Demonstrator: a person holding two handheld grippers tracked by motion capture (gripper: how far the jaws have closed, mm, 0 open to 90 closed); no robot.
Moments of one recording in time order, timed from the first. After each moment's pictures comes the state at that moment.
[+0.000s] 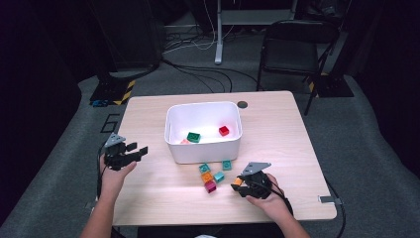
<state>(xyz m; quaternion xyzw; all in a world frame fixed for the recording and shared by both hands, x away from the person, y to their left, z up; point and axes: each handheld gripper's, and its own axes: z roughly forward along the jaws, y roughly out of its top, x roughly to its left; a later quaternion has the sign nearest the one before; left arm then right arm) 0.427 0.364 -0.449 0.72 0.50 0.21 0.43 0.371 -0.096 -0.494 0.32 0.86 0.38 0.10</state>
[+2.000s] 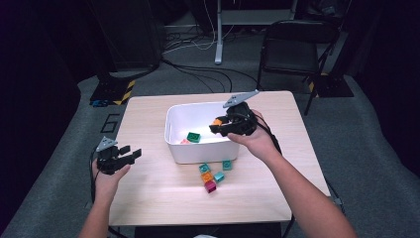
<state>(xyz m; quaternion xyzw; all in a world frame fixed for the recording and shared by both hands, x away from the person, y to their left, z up) 0.413 0.381 -0.450 0.70 0.51 0.22 0.44 0.463 -0.043 -0.317 0.26 0.85 0.45 0.11</state>
